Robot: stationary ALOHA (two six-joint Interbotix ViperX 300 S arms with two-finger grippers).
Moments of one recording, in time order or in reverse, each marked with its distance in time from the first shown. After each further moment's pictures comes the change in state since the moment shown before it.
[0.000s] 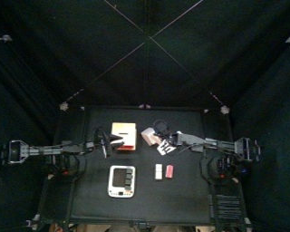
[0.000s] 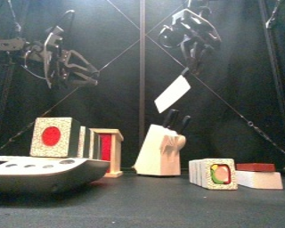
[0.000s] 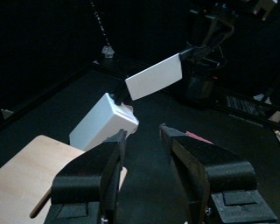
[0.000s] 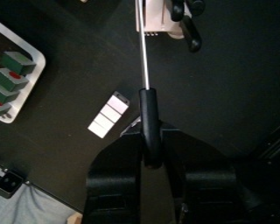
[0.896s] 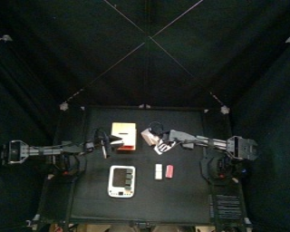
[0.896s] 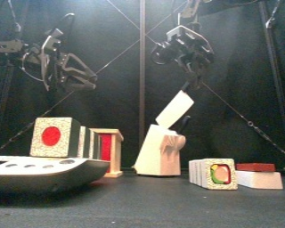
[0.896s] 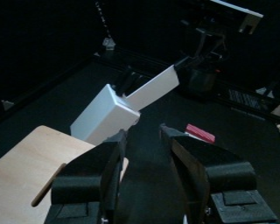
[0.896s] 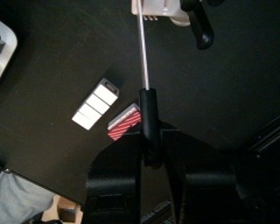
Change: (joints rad) left arm 0.002 0.000 0.011 -0.003 0.015 0.000; right arm -0.051 0.100 -0.011 0.067 0.044 -0.104
